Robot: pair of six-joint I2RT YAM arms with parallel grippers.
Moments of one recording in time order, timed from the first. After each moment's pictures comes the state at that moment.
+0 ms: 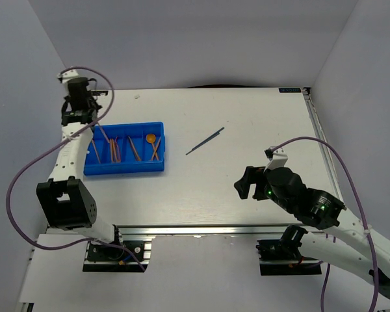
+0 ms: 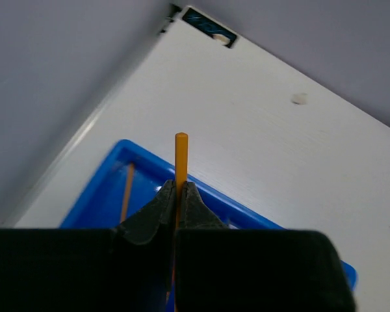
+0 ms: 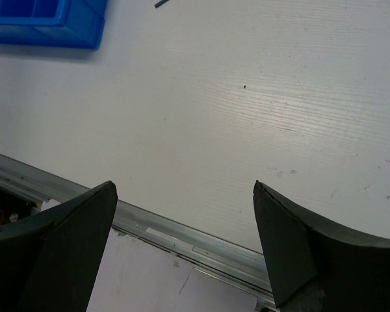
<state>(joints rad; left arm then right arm) 0.03 1.53 1.44 -0.35 -0.39 -0.31 0.98 0.64 0.79 -0.74 0.35 0.64</state>
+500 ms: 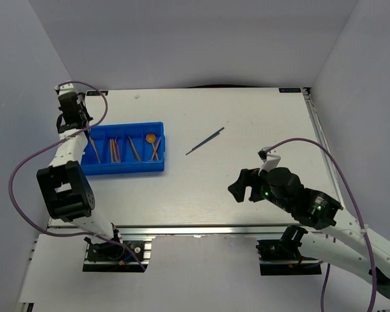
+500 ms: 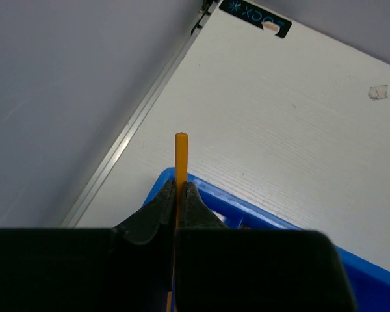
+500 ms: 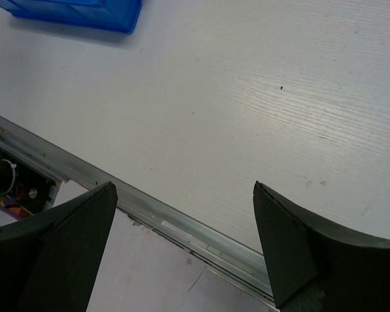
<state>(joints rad) 0.26 1.65 1.25 -0.04 -0.23 -0.11 0.98 0.63 0.75 -0.65 0.24 0.59</state>
